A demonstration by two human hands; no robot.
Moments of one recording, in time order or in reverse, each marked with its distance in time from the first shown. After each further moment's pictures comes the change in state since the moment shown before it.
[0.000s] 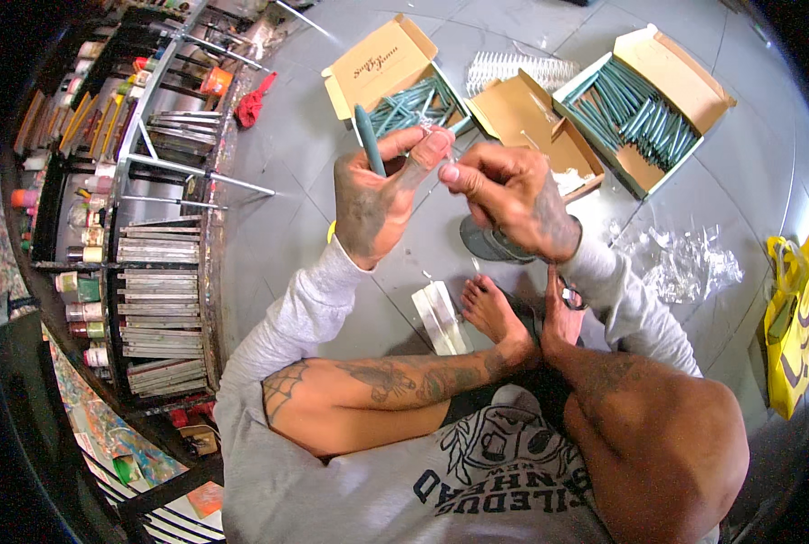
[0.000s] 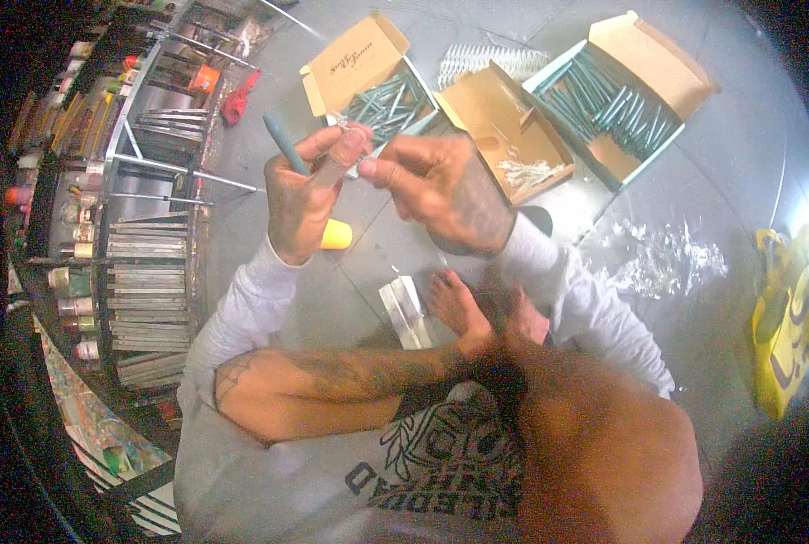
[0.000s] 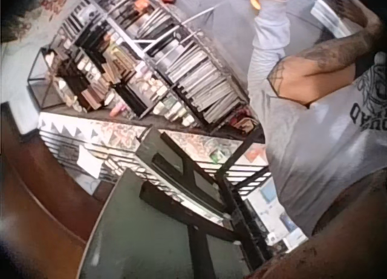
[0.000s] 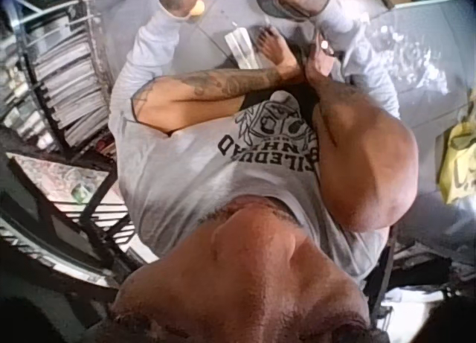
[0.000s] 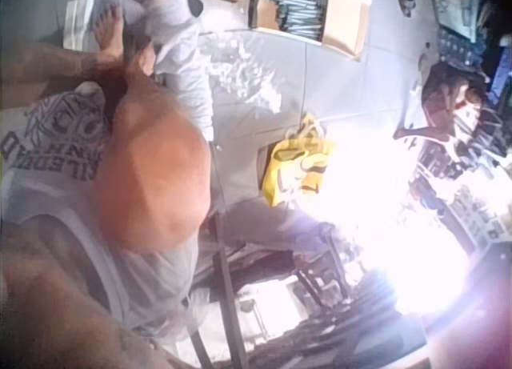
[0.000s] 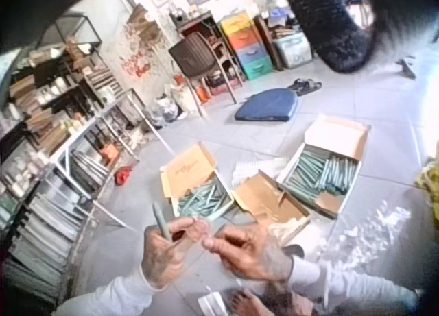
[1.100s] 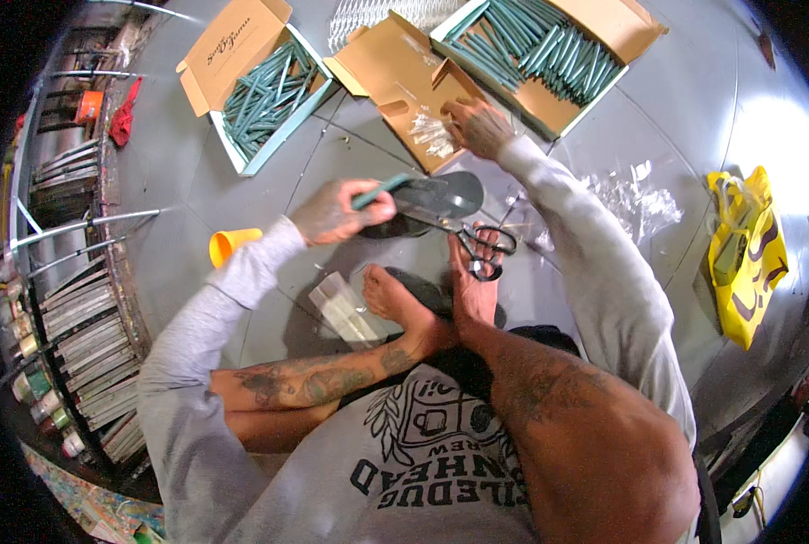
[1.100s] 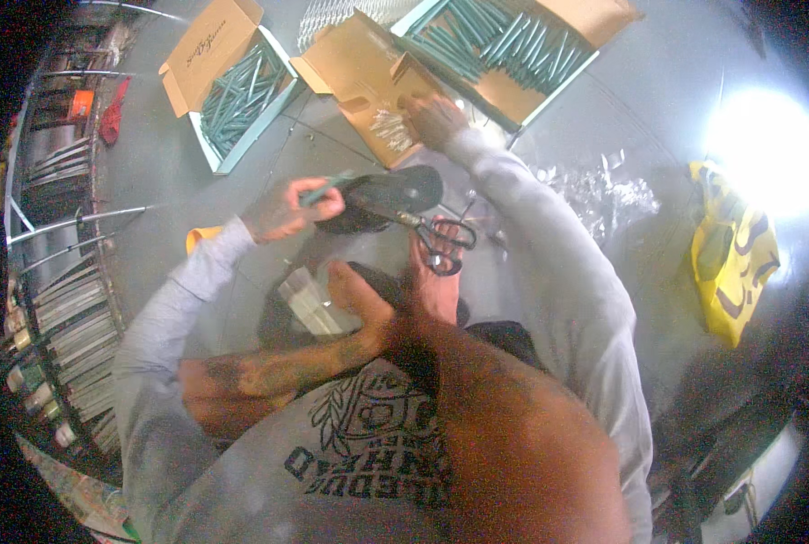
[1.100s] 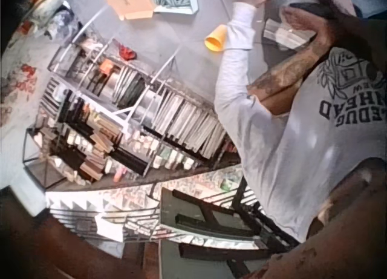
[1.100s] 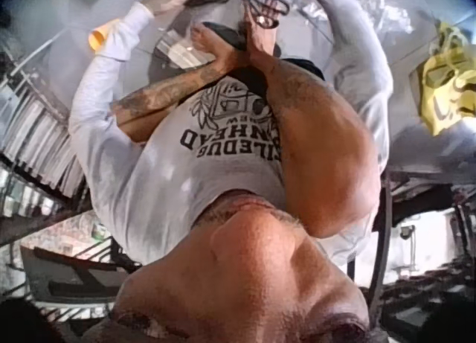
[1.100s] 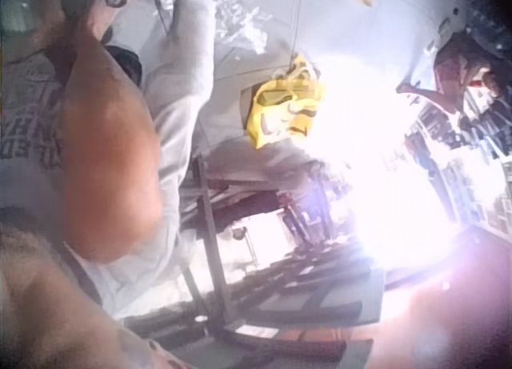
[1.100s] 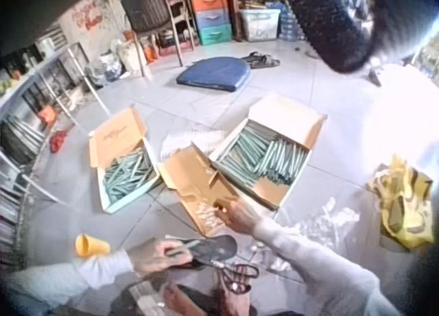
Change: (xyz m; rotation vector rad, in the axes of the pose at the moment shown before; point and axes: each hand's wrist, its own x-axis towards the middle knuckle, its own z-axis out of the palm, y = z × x) left_hand 0.051 -0.186 0.053 0.267 -0.934 -0.201; right_hand 0.003 0.248 -0.151 -1.079 0.017 0.138
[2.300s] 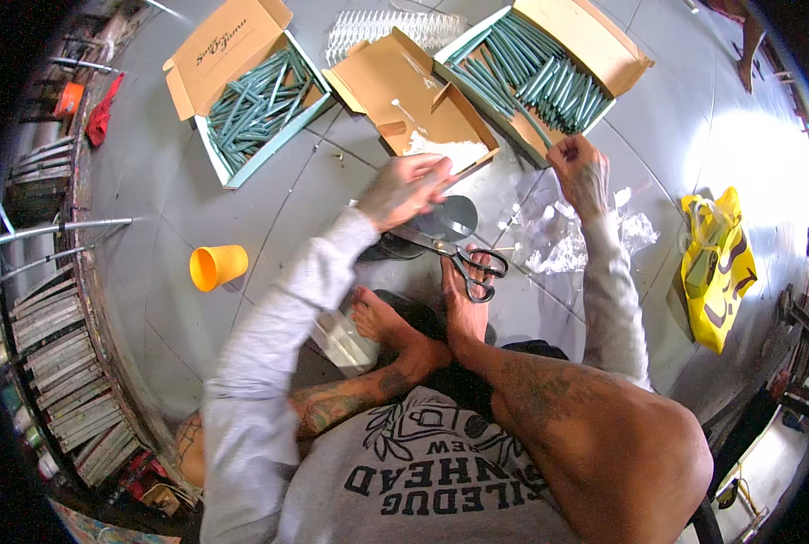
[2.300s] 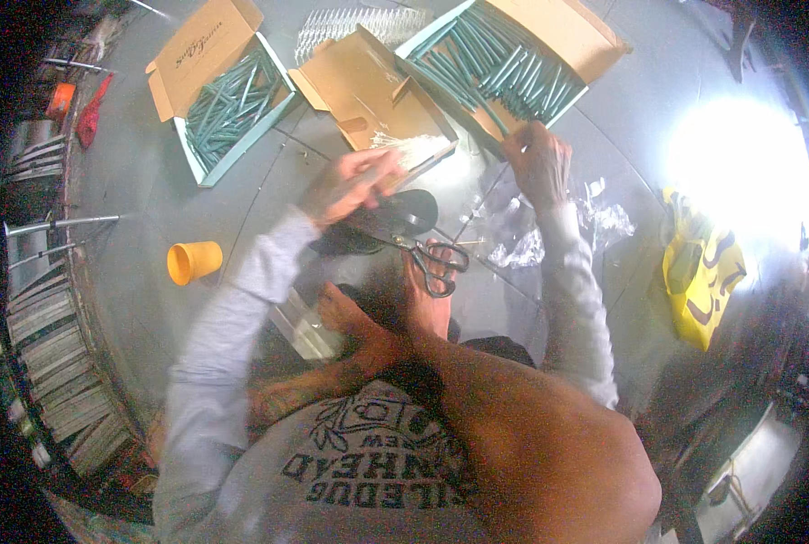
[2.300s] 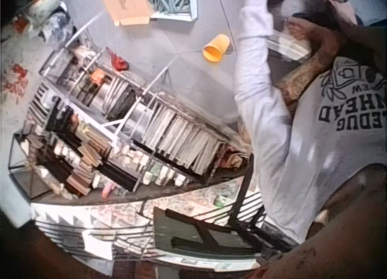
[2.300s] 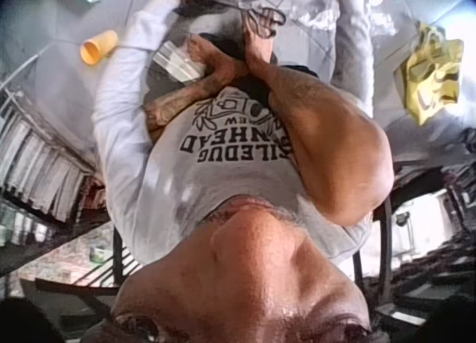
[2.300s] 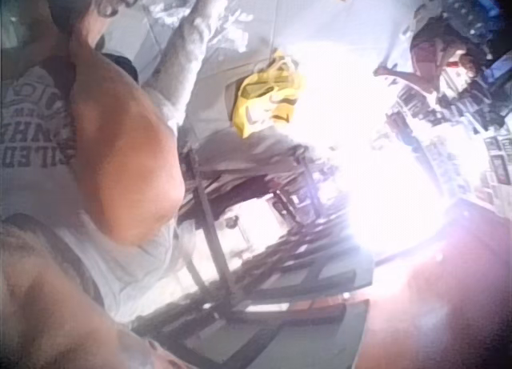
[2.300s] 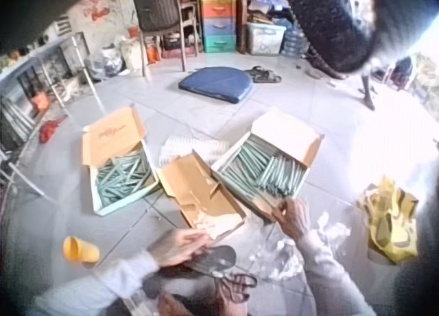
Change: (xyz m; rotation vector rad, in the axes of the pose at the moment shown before) left_hand 0.080 0.009 0.024 -0.485 0.132 -0.007; right_hand -0.083 0.037 -0.100 -0.032 0.379 0.432
